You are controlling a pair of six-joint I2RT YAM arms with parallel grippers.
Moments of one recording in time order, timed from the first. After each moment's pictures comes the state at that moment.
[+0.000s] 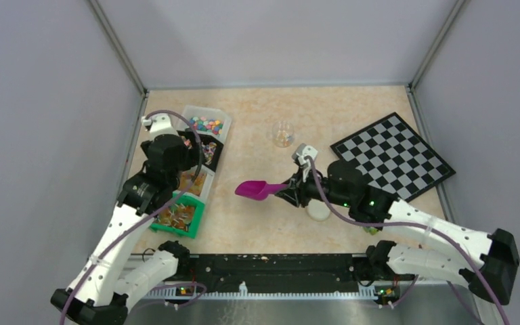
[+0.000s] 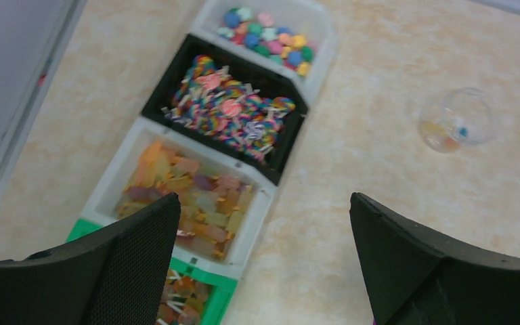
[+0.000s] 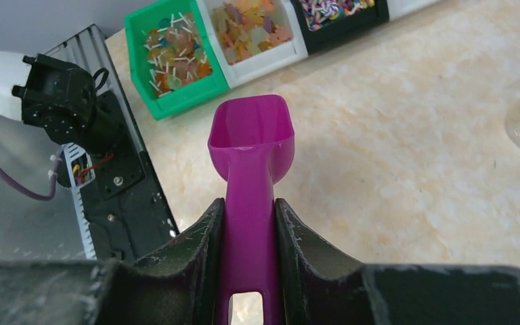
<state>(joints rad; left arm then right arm) -0.47 0.84 1.03 -0.62 -0.49 -0.42 0.93 0.90 0.70 -0.06 -0.19 0.20</state>
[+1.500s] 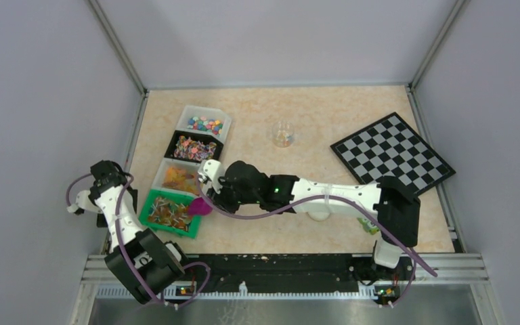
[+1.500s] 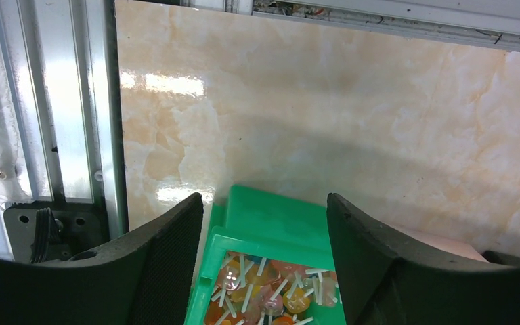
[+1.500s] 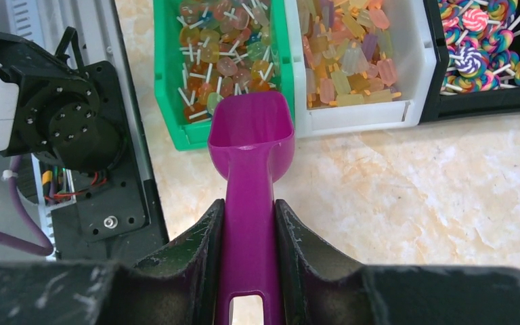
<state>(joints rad) 0.67 1.11 0.81 -0.91 -0.37 -1.00 1.25 1.73 1.35 -0.12 -0.04 0.01</state>
